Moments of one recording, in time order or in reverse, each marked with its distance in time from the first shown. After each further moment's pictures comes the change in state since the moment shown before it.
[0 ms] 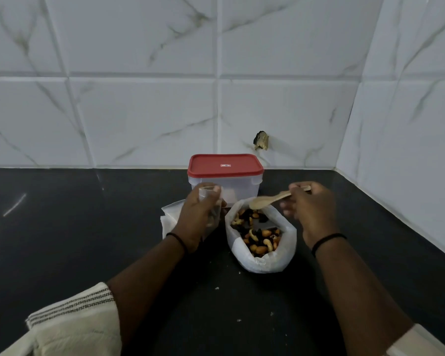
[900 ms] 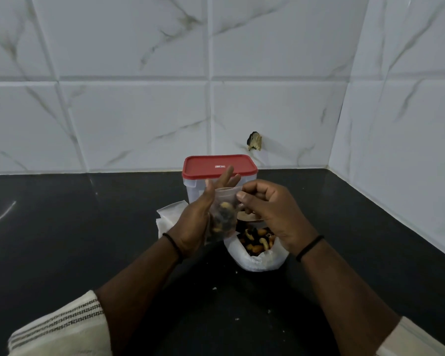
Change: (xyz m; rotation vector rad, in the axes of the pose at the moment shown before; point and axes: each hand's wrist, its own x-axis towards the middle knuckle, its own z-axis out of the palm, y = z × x) left_hand -0.011 0.017 0.007 -0.153 -0.408 0.026; right_hand -0.038 -0.013 0.019 -0.003 -0.585 -0.322
